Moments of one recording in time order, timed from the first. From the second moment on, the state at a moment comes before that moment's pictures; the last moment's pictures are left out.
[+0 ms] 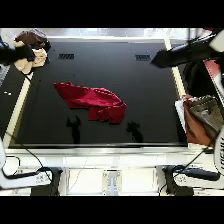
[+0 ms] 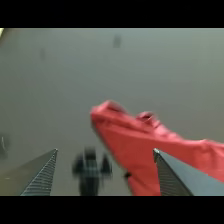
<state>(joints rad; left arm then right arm) 0.13 -1.43 1.79 1.56 -1.23 -1.63 0.15 -1.40 1.81 -1.19 1.37 1.45</state>
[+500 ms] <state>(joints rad) 0.19 -1.90 1.79 1.20 -1.11 -1.78 0.36 -1.69 1.72 -1.21 1.39 1.35</state>
